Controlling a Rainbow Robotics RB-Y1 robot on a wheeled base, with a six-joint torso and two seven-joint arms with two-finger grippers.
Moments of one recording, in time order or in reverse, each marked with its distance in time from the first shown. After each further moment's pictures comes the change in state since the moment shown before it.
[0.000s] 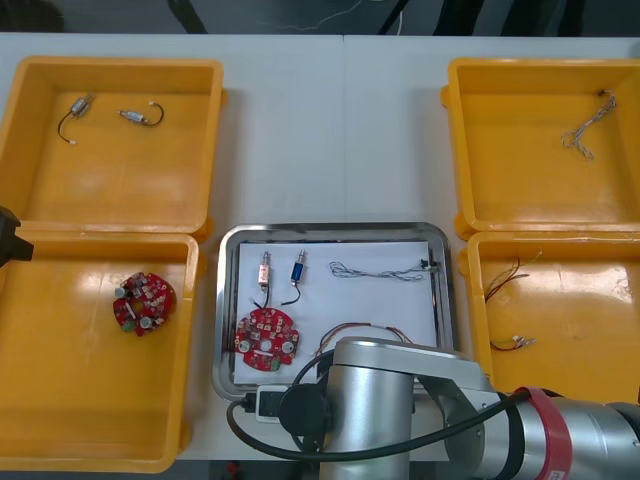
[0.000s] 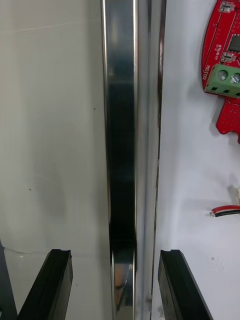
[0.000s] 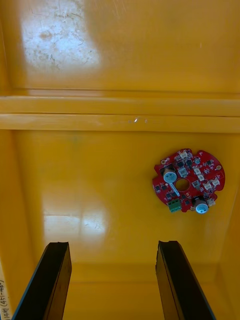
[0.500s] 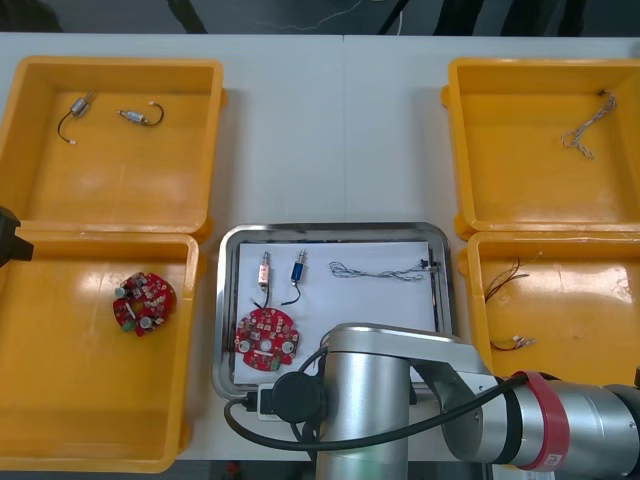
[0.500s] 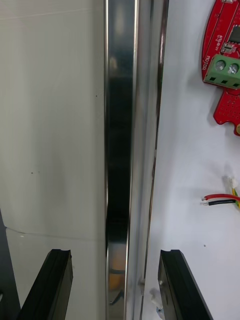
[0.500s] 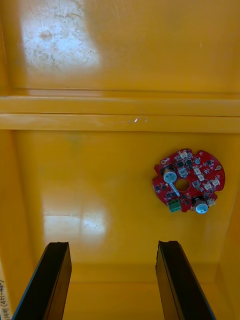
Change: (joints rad) right arm -0.053 0.000 -0.003 -0.007 -0.071 0.055 0.004; left arm 0.000 0.000 0.000 0.000 0.000 0.000 0.000
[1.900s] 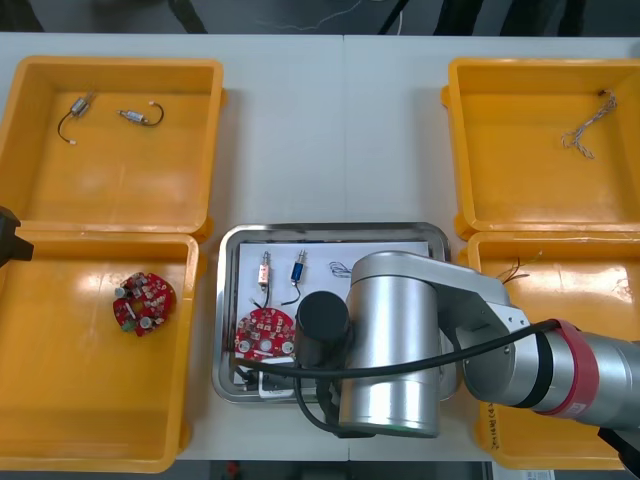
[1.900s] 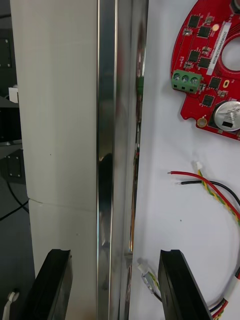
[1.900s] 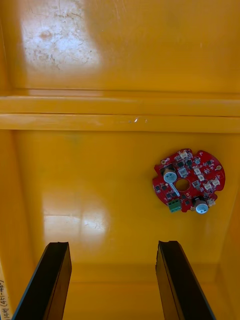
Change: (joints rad) right arm -0.094 -0.061 -0.125 -0.057 -0.285 0.021 0.022; left arm 0.000 0.000 0.000 0.000 0.000 0.000 0.000
